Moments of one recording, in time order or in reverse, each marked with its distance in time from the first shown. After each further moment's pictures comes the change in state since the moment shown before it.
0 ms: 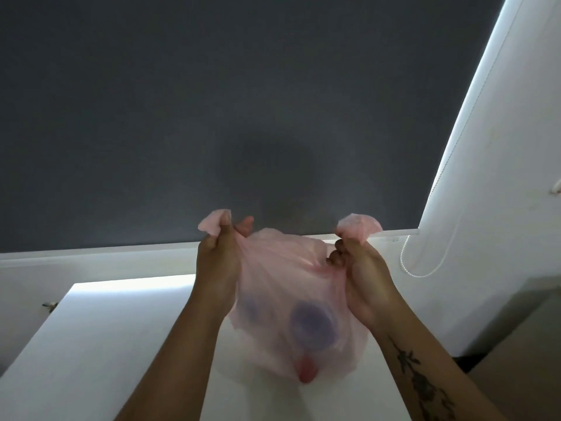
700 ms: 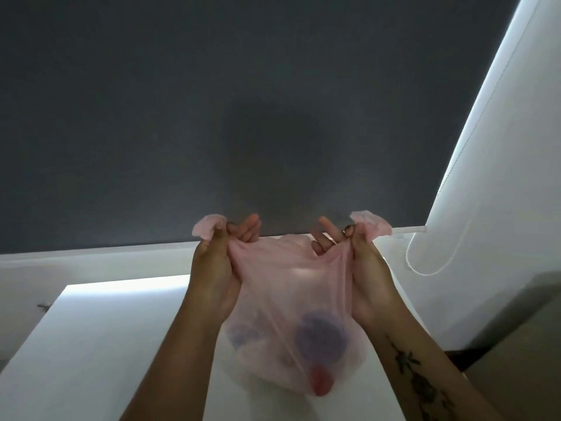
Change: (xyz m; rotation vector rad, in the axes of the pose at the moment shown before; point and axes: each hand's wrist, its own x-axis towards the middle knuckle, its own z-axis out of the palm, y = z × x) left_hand 0.020 -0.012 0.010 -0.439 -0.132 -0.126; right_hand 0.021 0.004 0.001 0.260 -0.140 0.106
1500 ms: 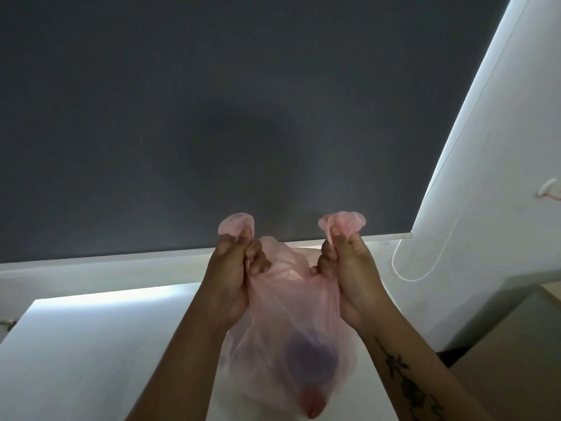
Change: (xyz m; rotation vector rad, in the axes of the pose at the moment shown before) left_hand 0.006 -0.006 0.011 0.018 -0.230 -0.095; right_hand 0.001 -0.001 0.018 -0.322 0.103 -0.106
